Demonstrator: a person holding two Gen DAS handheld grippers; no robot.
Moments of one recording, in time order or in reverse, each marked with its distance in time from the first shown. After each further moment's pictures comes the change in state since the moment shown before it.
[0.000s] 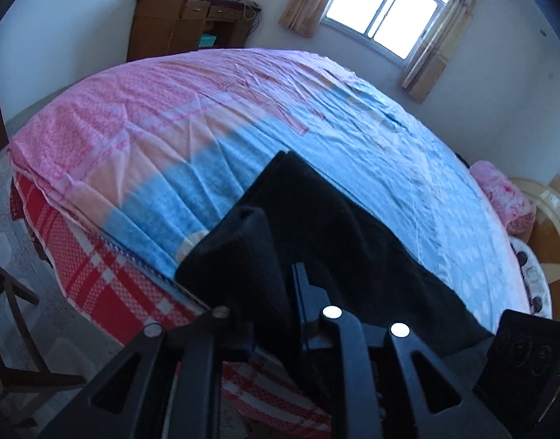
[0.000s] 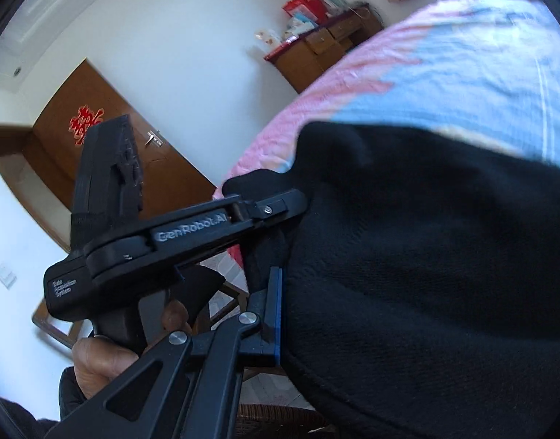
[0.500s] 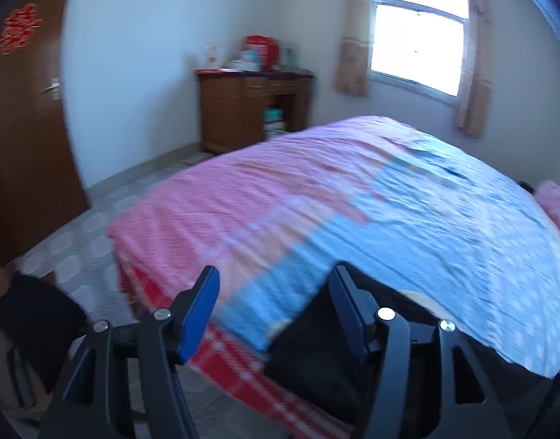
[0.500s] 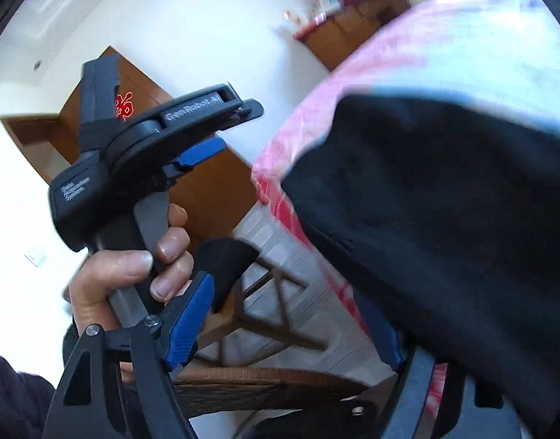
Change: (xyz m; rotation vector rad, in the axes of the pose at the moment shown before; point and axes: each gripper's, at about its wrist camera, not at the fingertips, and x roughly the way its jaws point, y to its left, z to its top) left arm -0.069 -0.034 0.023 0.066 -0.285 0.329; right arm -0.028 0.024 -0.015 -0.062 0.044 0.115
